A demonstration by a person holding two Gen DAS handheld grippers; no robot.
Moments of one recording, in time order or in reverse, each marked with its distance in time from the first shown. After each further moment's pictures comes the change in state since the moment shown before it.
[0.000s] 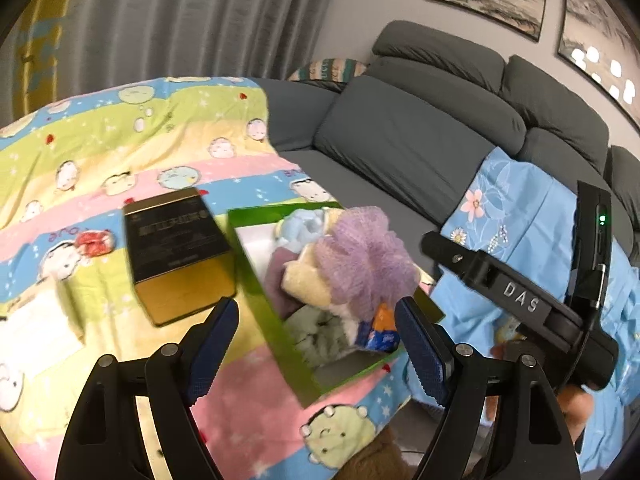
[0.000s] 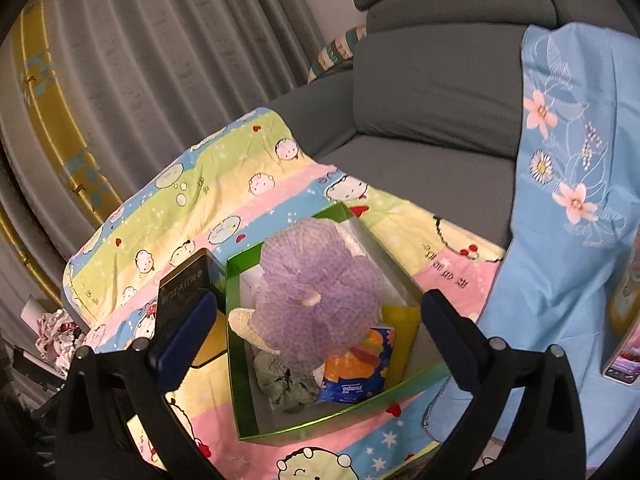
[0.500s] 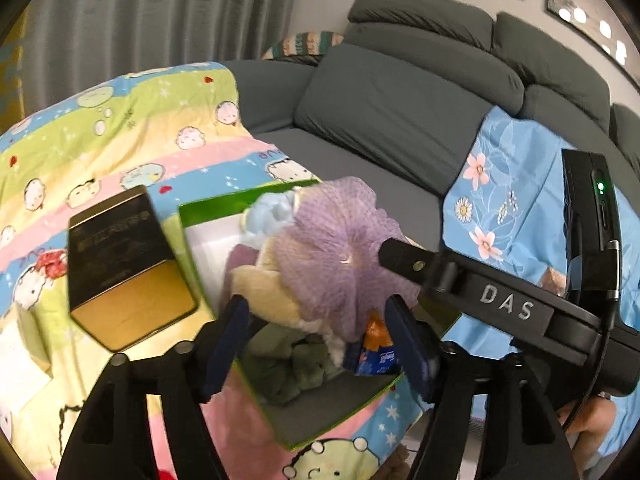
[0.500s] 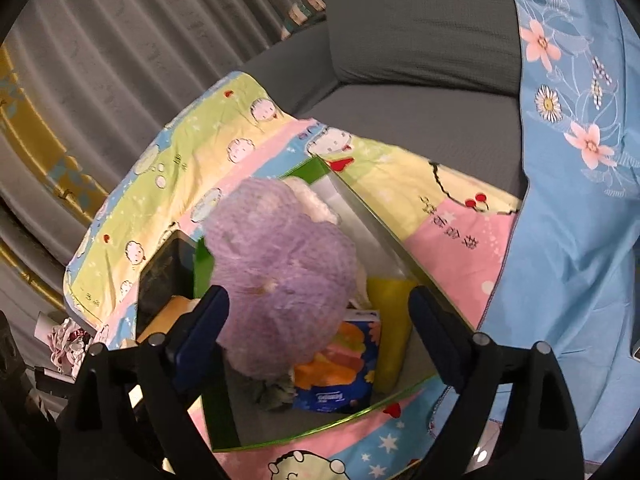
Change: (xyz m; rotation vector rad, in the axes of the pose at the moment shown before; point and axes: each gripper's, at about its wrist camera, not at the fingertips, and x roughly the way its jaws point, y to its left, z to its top) left arm 0.073 -0.033 0.005 0.100 0.062 -0.012; right arm 0.055 -0.034 -0.001 0.119 0.161 0.026
